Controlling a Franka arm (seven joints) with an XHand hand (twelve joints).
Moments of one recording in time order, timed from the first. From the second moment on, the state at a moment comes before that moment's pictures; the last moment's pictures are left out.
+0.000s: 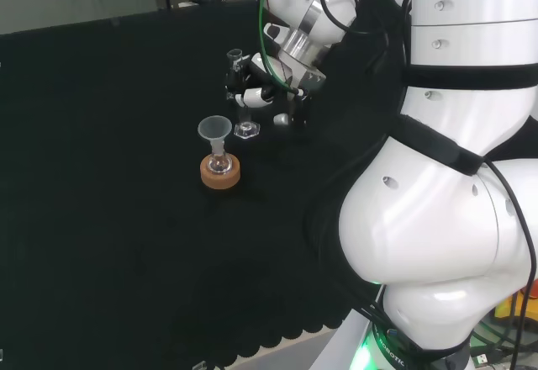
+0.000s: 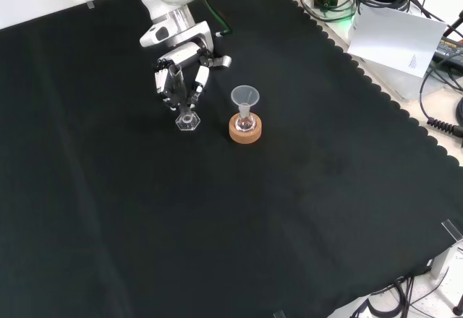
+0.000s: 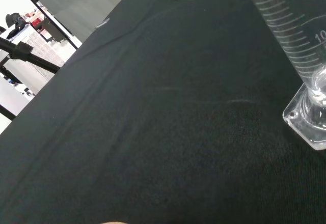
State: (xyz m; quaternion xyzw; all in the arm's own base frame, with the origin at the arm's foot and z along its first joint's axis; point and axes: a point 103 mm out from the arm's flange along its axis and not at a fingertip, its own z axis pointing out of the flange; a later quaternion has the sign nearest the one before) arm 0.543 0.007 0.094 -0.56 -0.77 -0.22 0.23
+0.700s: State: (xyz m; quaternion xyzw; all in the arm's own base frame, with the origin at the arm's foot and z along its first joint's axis) arm 0.540 -0.002 0.093 -0.55 -0.76 -0.24 0.26
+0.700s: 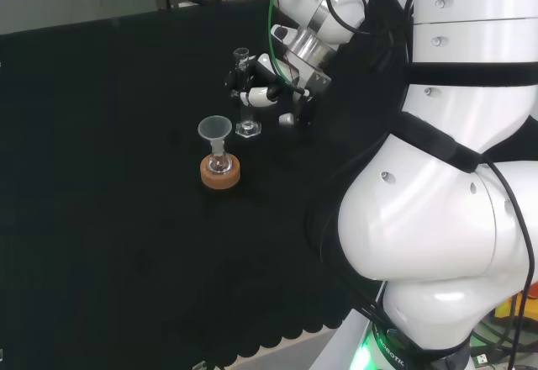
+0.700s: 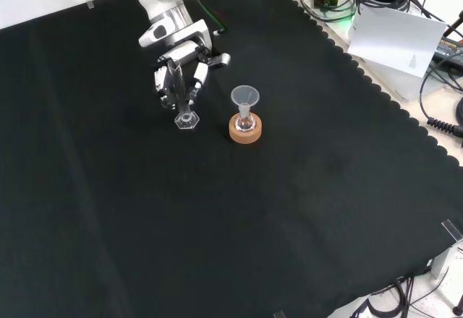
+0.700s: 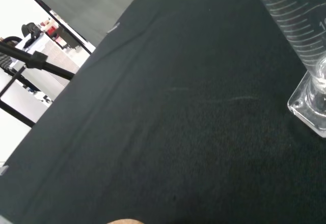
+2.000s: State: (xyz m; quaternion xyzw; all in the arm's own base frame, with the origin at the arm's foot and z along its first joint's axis) arm 0.542 -0.007 0.100 -0.56 -0.75 -0.21 0.27
